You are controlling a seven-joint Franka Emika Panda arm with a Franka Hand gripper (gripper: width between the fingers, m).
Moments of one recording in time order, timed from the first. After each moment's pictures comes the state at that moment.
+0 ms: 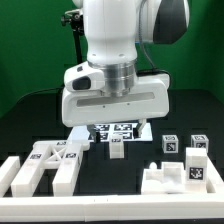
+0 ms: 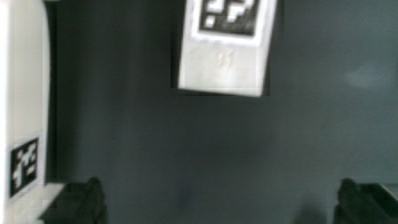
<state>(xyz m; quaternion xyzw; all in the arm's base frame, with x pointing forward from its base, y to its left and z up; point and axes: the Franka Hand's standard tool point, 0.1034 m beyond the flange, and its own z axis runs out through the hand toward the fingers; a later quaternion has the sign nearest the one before) 0.491 -0.005 0.050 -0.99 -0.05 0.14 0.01</state>
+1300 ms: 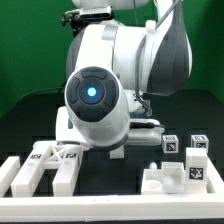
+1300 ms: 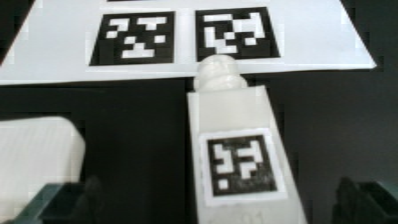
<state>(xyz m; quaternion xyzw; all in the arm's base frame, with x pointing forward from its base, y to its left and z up) 0.455 -0.012 0.016 -0.89 0.04 0.46 0.02</state>
